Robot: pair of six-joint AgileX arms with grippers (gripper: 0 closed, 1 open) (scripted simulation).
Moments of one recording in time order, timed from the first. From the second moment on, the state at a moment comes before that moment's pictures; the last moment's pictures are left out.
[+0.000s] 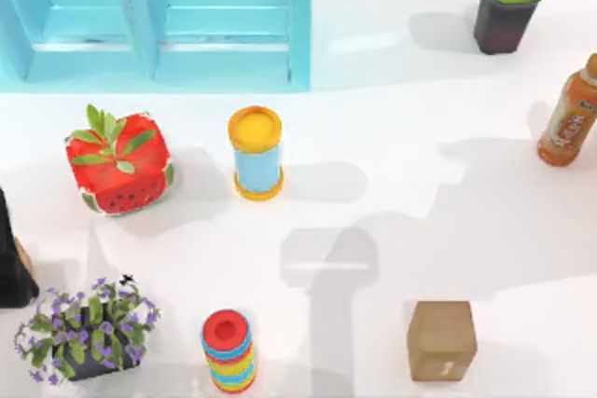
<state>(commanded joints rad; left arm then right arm) 0.00 0.00 0.00 0.00 0.00 0.00 -0.42 2.02 1.98 -1.53 0.00 -0.38</state>
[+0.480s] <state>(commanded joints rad) 0.00 0.00 0.00 0.00 0.00 0.00 -0.11 2.01 1.84 -1.50 0.06 -0.09</state>
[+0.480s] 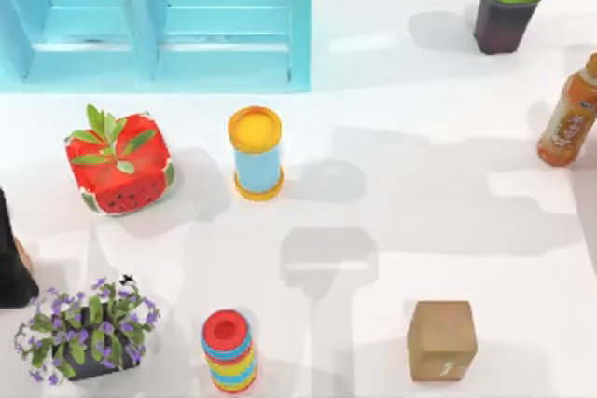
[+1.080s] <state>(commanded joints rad) 0.00 0.00 0.00 0.00 0.00 0.00 0.37 2.07 1.72 -1.24 0.05 0.41</state>
